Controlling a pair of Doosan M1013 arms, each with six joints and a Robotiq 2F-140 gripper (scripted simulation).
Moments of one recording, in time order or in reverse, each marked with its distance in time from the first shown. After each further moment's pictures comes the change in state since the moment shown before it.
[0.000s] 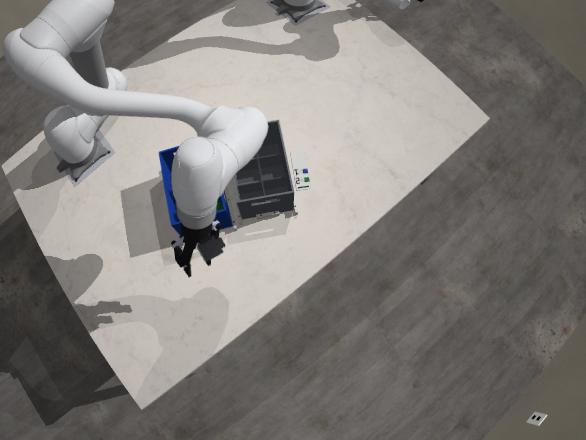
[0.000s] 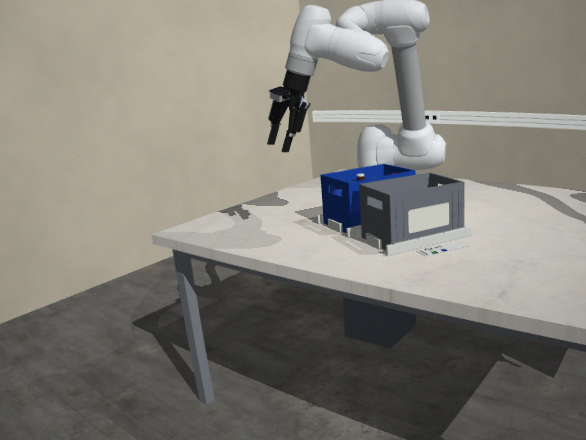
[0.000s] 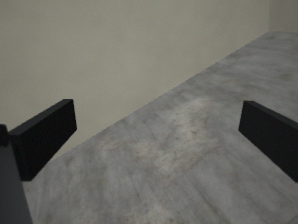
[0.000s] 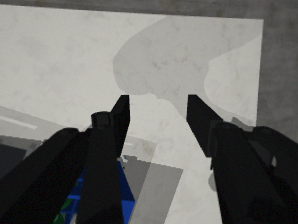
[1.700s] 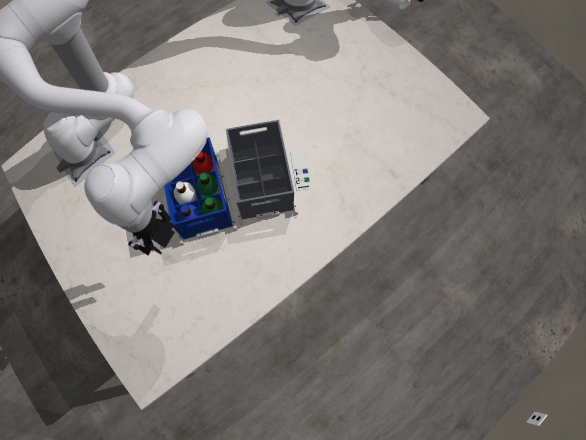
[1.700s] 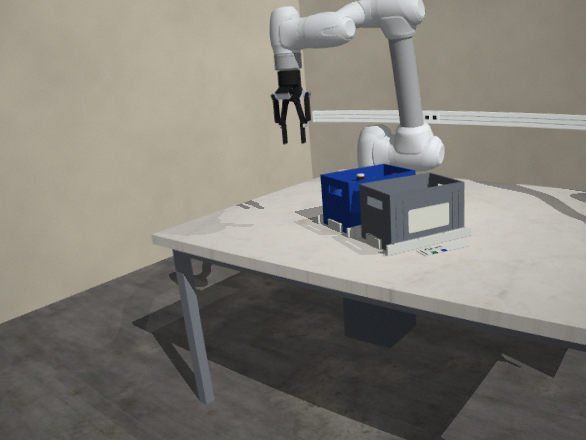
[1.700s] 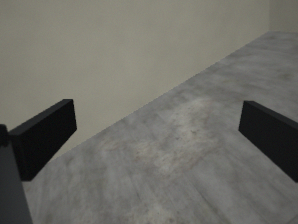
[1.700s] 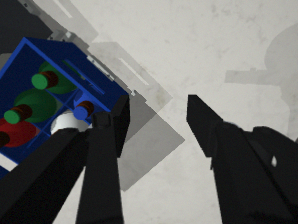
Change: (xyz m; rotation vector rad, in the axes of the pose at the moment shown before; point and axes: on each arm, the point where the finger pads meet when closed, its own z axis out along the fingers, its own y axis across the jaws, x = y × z) left arm 0.000 0.000 0.000 0.000 0.000 0.000; right arm -0.118 0.047 0.002 0.358 -0.080 -0.390
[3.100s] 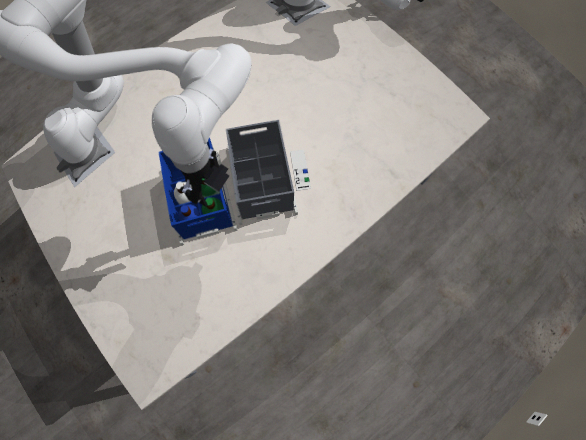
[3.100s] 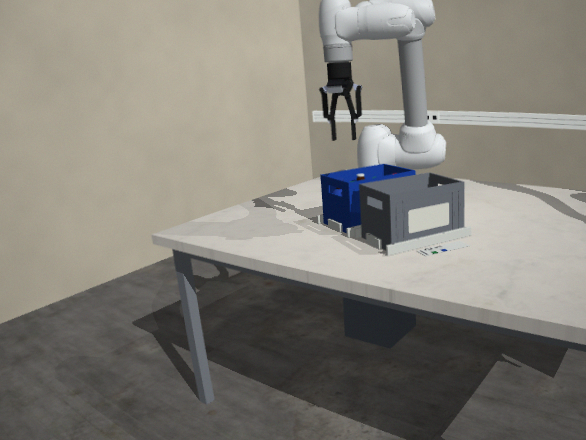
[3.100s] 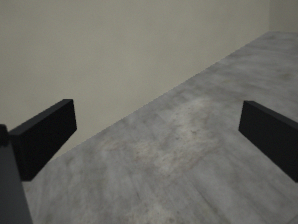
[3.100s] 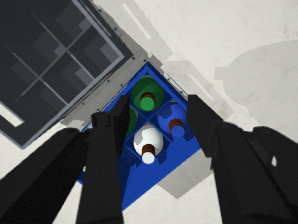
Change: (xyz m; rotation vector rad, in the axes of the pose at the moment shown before) left arm 0.000 0.000 0.000 0.000 0.000 0.000; right arm 0.044 -0.183 -0.013 0.003 0.000 -0.008
